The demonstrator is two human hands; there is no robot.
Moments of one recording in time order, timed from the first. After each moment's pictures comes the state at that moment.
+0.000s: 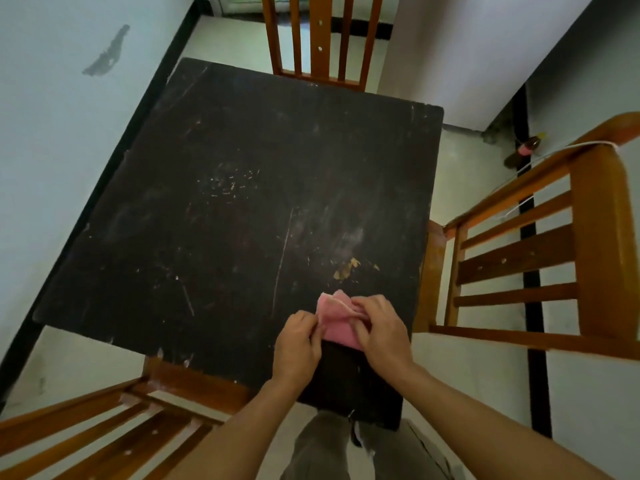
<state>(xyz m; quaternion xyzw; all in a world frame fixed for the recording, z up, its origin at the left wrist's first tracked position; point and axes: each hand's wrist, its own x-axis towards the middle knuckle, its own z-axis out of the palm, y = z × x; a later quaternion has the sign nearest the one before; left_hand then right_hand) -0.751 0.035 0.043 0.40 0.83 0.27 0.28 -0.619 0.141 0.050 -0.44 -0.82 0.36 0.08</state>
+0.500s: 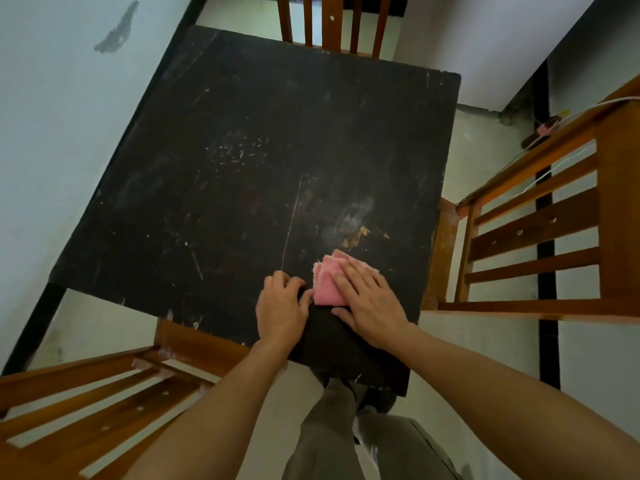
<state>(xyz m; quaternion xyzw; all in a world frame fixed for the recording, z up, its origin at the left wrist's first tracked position) -0.774 0.015 0.037 0.39 0.90 0.11 0.17 -0.623 0.135 0.016 -0.21 -0.97 0.13 -0.07</state>
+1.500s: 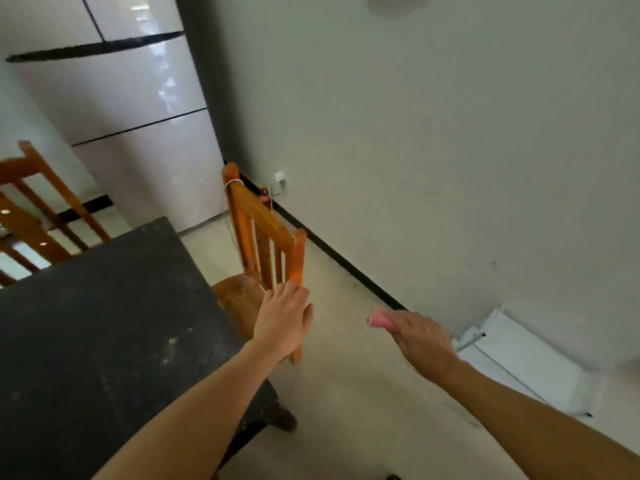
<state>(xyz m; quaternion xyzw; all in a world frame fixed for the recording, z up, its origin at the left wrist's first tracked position) -0.537 0.081 0.211 0.89 0.44 0.11 0.04 -0.278 -0.034 0.162 -0.72 -0.69 0.02 0.07</state>
